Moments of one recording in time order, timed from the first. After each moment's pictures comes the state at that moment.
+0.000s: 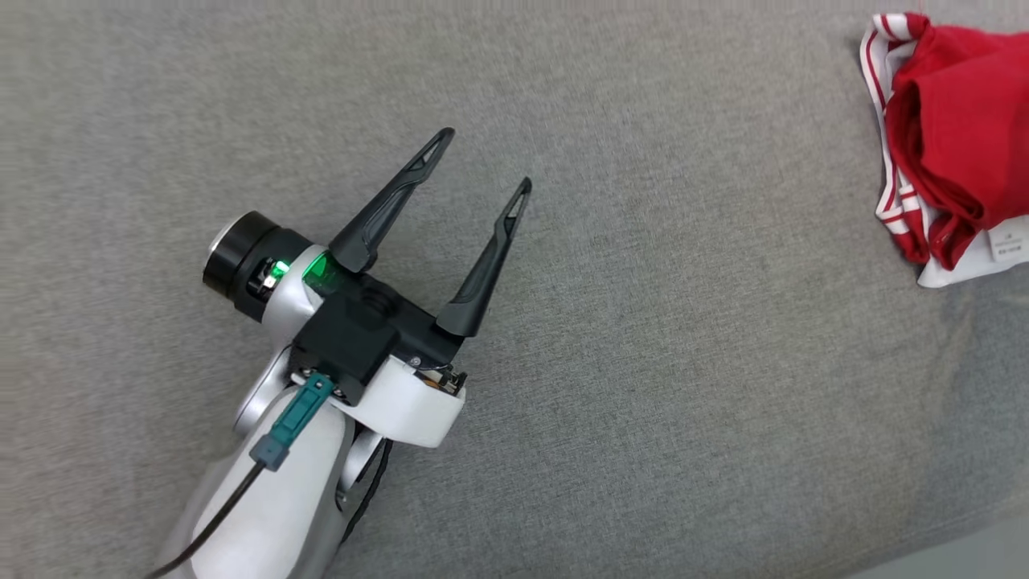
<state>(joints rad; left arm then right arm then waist) -0.48 0.13 -0.42 0.02 -0.04 -0.10 -0.26 -0.78 -0.54 0.00 0.69 0.05 0.13 -0.26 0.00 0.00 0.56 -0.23</state>
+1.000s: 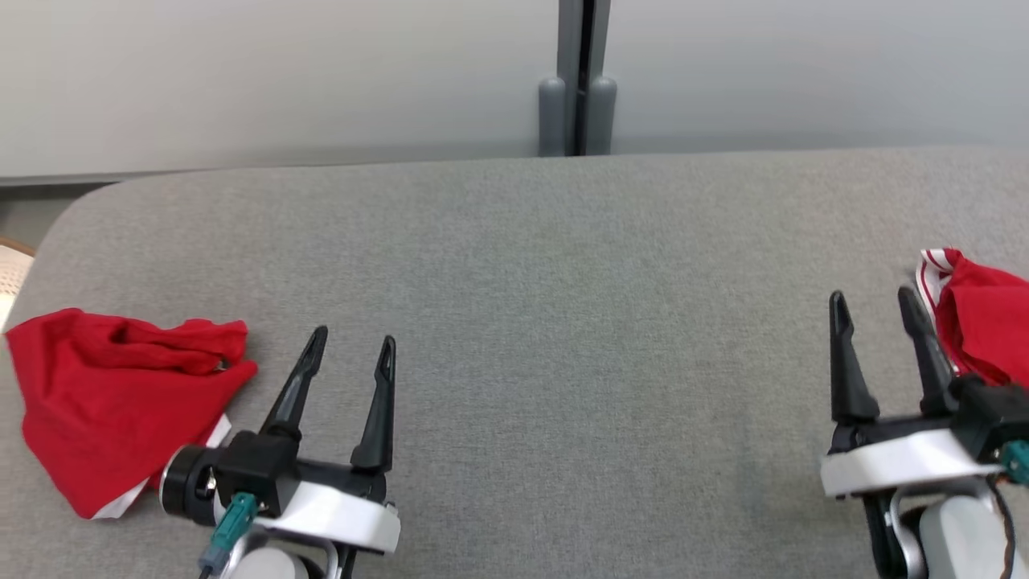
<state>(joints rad) -0.11 0.05 -0.19 0.12 -0.15 -0.02 -0.26 -0.21 -0.12 0.02 0.26 0.15 0.13 -0.26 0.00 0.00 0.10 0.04</state>
